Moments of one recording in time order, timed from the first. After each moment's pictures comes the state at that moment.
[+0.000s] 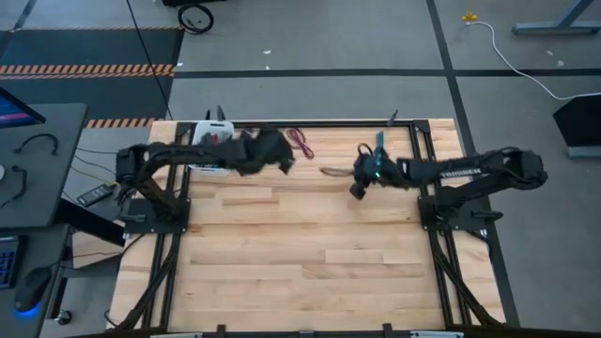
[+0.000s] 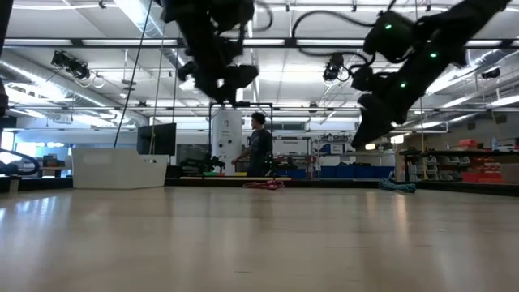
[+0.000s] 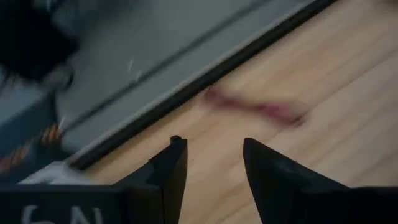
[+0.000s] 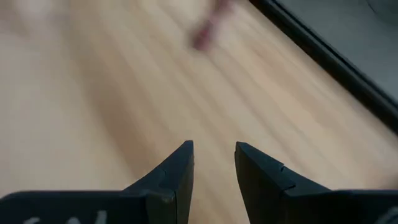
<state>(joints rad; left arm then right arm) 0.20 1.65 1.27 -0.57 -0.76 -0.47 -0.24 1.19 0.54 -0.15 0.37 0.20</state>
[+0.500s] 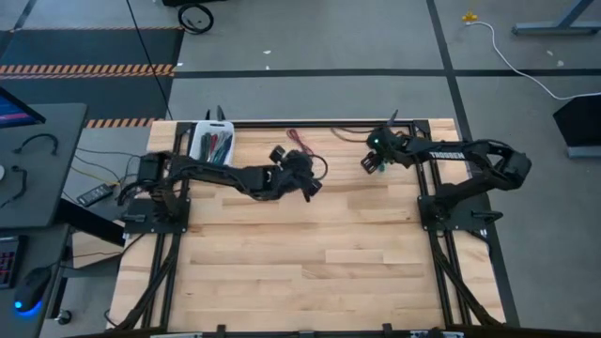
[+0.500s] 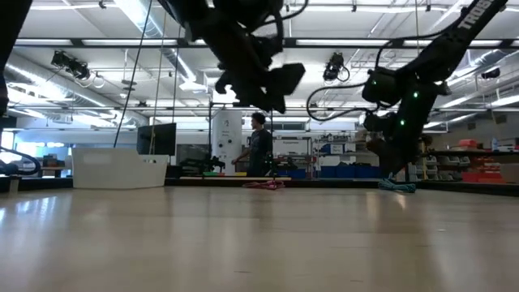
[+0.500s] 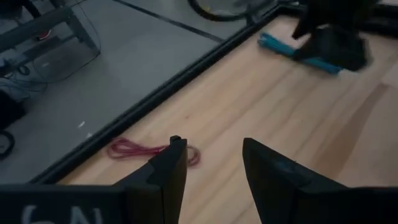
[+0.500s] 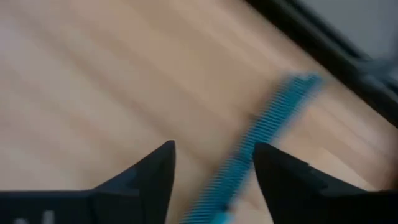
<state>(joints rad) 0.03 1.84 1.27 -0.10 -0.80 -0.33 -0.70 1.35 0.56 -0.25 0.33 0.14</state>
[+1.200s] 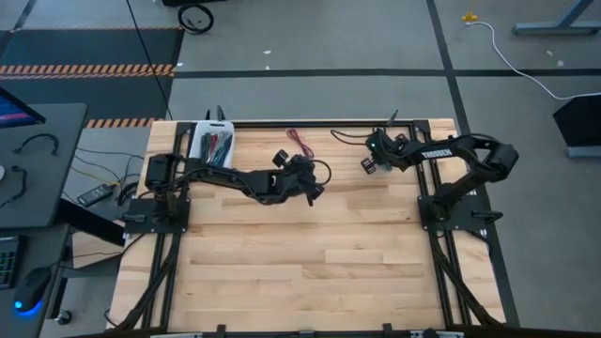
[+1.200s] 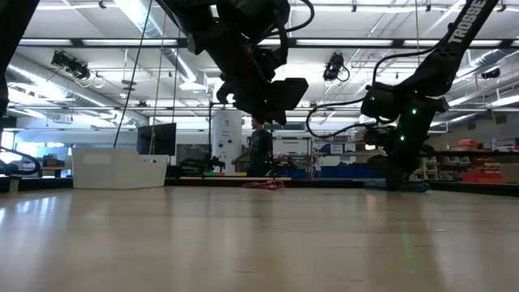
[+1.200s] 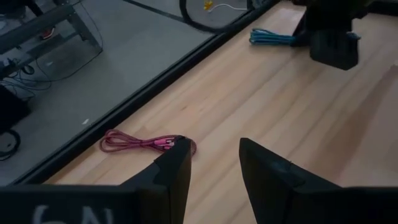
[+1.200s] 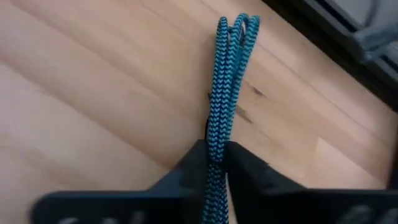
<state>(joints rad) 0.02 1.90 1.27 -0.08 -0.82 -0.33 -0.71 1.49 0.51 -0.12 0.39 0.17</state>
